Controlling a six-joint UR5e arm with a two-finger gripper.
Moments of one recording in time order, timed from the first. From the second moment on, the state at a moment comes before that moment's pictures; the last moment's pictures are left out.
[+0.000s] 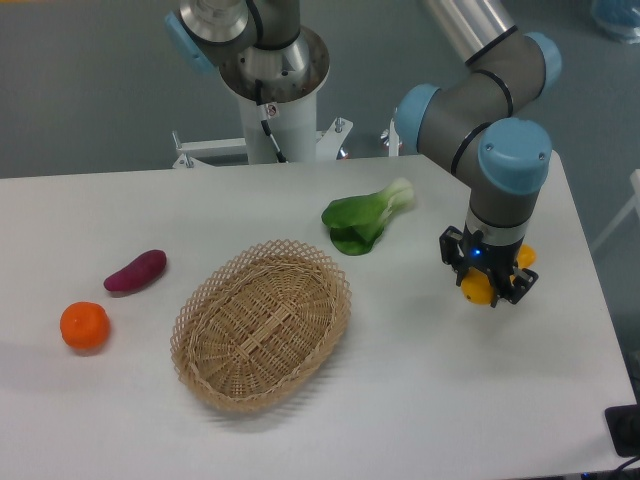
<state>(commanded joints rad) 2.68 -2.00 -1.60 -0.97 1.56 1.42</state>
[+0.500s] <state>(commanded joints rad) 2.68 -1.99 -1.59 -0.98 1.57 1.42</state>
